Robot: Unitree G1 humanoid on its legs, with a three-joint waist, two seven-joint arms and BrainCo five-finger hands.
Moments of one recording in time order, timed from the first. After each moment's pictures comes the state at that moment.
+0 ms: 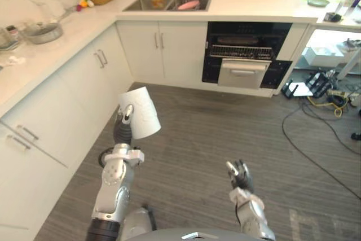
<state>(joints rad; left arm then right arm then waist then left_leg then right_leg) 0.06 0.04 -0.12 -0.08 -0.24 -0.19 0.15 0.06 -0.12 -0.08 0.57 0.72 -0.18 0.00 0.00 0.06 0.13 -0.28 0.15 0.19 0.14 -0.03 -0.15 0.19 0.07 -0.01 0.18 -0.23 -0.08</state>
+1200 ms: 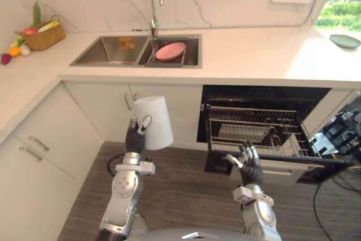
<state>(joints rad) 0.13 0.01 -0.23 -0.02 -0.11 -0.28 0.12 0.21 -0.09 -0.04 0.17 0.47 -0.30 0.03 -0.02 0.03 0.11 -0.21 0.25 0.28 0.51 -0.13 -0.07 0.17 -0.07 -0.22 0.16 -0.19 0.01</state>
